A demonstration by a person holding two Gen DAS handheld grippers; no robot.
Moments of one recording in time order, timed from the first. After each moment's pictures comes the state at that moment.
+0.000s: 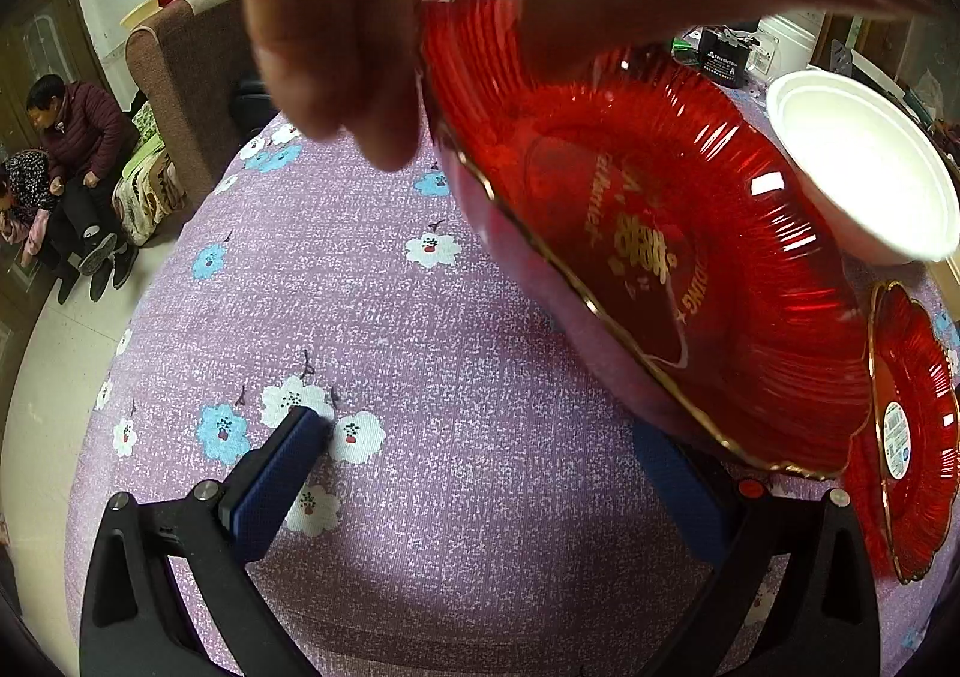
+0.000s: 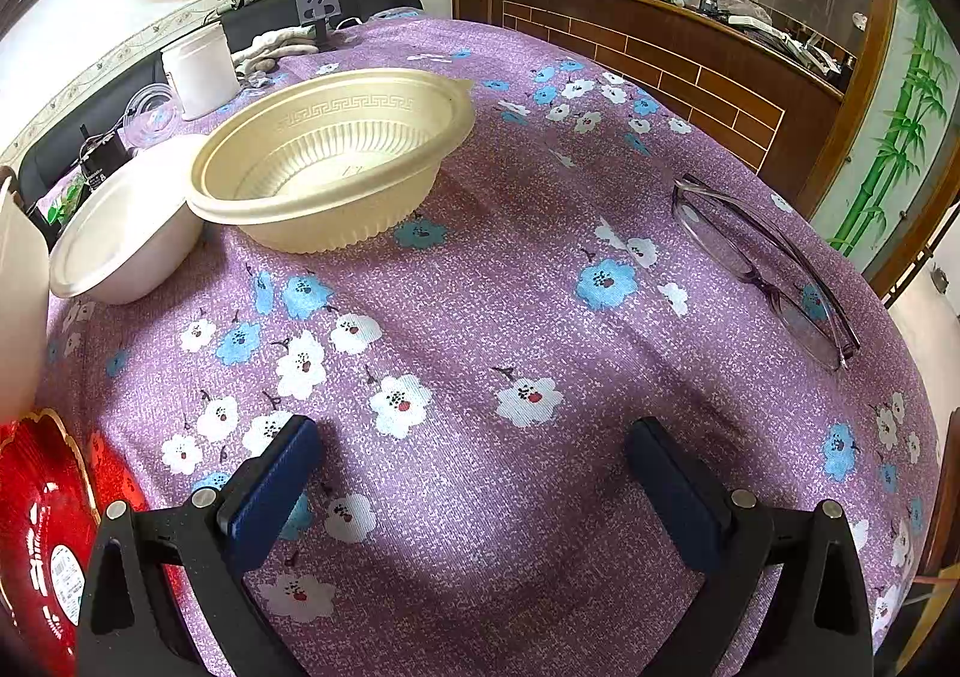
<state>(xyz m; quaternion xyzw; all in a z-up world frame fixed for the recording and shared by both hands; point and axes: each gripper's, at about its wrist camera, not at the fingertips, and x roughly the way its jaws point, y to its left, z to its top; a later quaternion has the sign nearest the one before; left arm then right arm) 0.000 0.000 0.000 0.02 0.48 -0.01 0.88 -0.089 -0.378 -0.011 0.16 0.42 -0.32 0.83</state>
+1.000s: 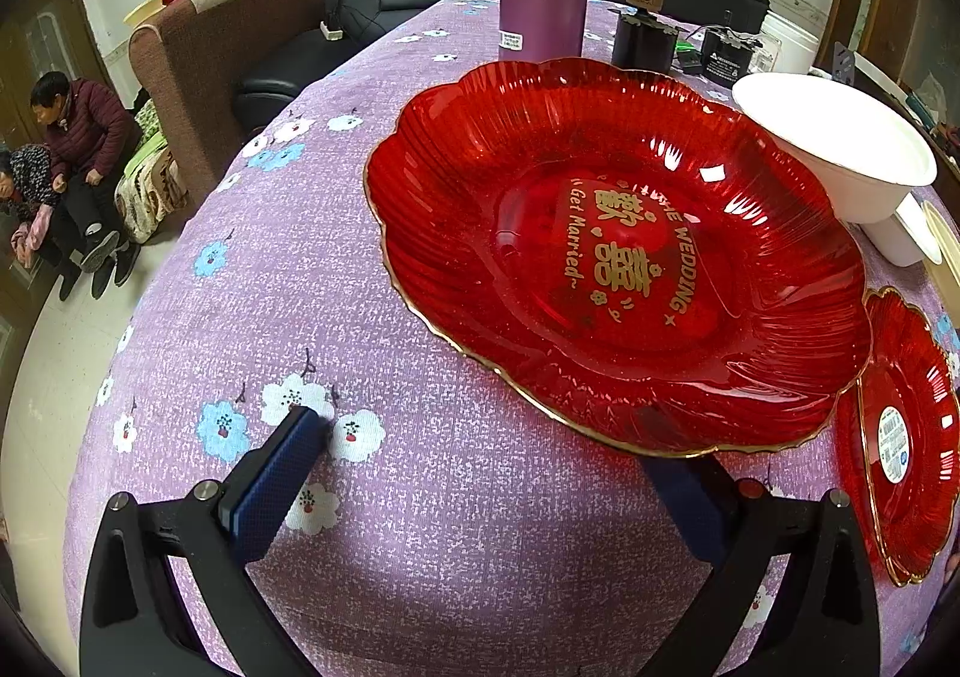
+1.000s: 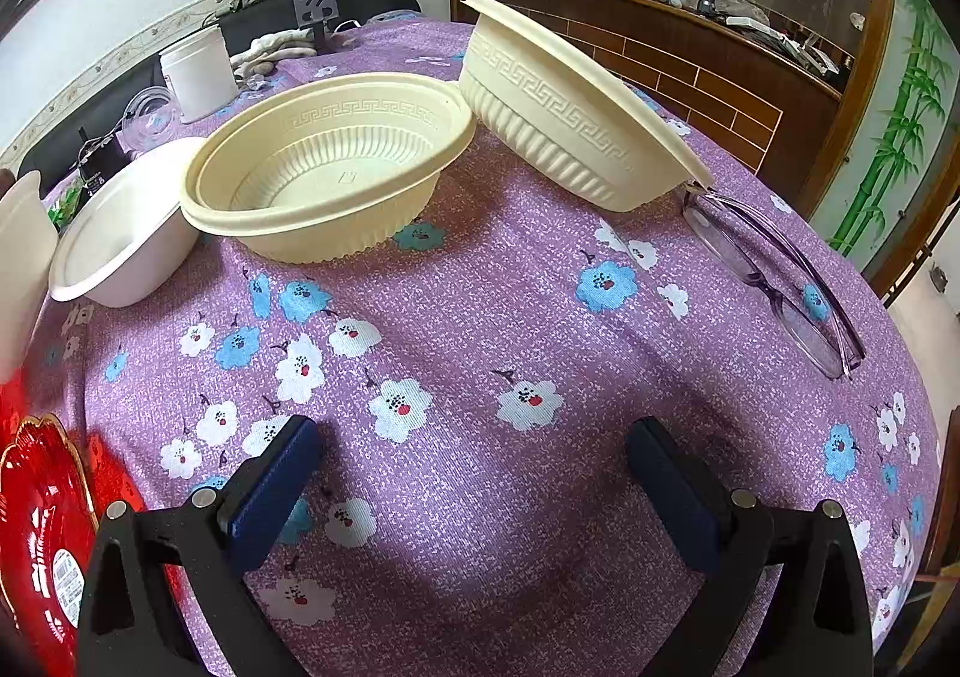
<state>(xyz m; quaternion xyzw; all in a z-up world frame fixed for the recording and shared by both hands) 0.001 0.000 0.000 0.01 0.48 0.00 0.88 -0.091 -0.378 -0.010 0.16 0.42 -0.33 0.83</state>
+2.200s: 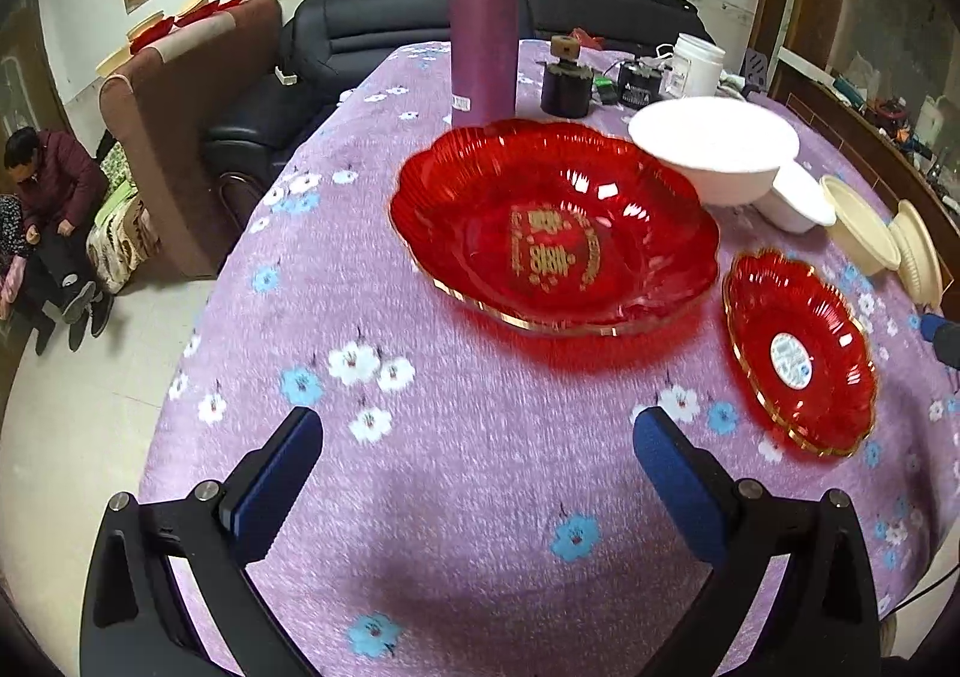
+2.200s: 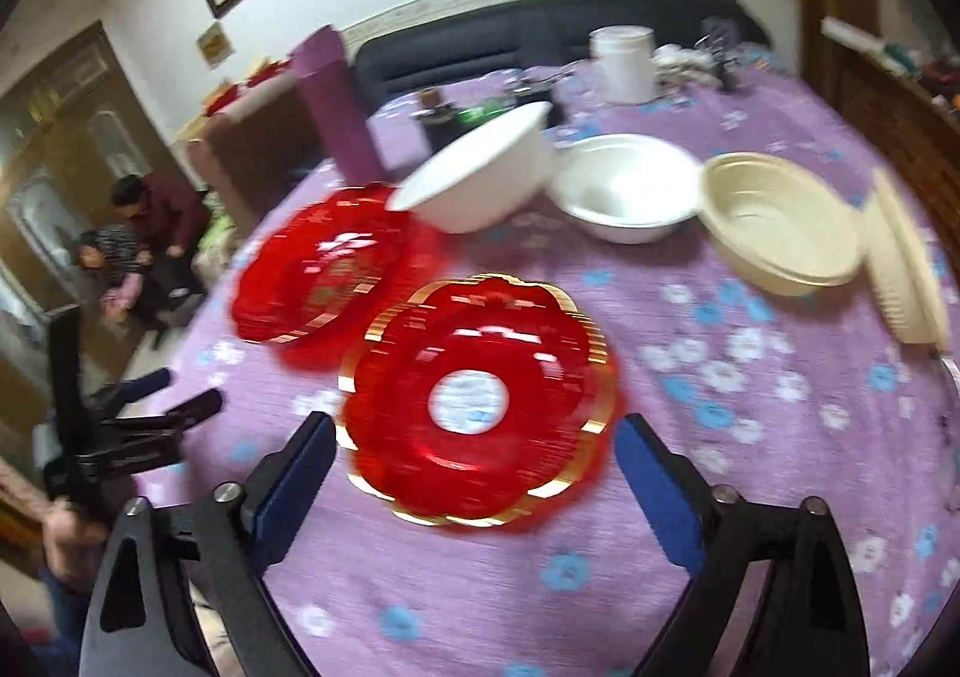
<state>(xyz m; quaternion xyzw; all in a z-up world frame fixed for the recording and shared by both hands) -0.061 0.023 0.061 0.03 0.45 -0.08 0.89 -0.107 -0.244 0.076 0.12 0.42 0.11 0.89</state>
